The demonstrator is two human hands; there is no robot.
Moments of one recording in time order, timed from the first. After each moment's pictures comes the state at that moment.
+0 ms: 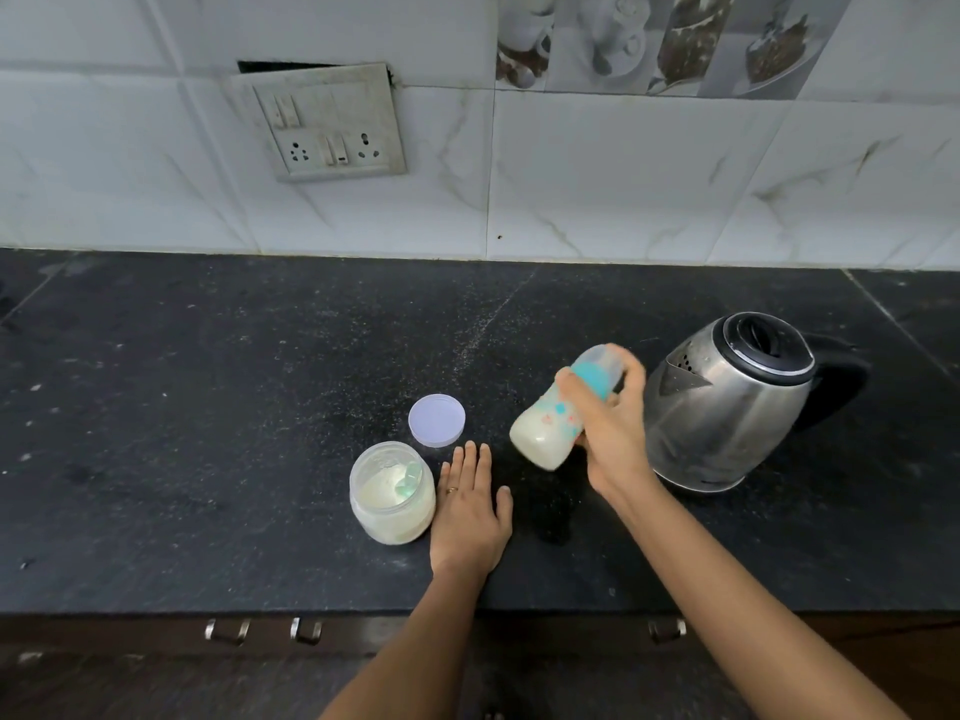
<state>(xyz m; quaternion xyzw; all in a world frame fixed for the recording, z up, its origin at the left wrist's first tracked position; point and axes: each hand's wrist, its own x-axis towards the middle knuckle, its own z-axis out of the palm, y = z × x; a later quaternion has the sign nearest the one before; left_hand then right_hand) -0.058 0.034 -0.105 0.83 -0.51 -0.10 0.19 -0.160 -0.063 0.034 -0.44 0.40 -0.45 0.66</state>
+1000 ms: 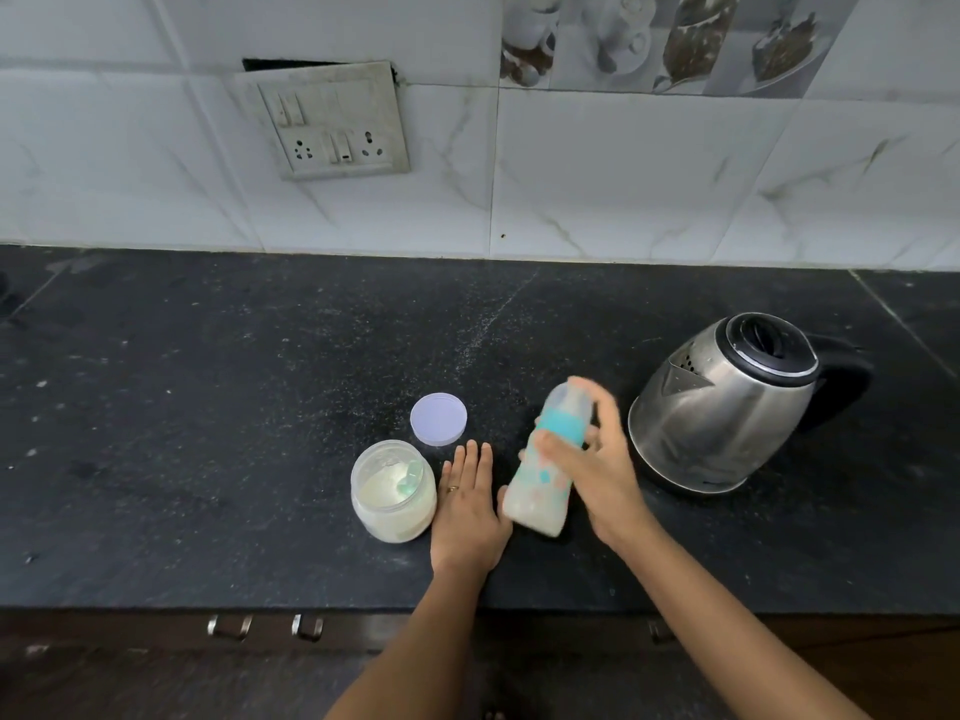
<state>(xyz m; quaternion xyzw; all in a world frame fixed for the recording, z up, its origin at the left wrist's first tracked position) -0.056 0.036 -0.110 0.83 -0.52 -0.09 0.17 -0.177 -0.040 0.007 -0.53 0.37 -0.39 0.66</state>
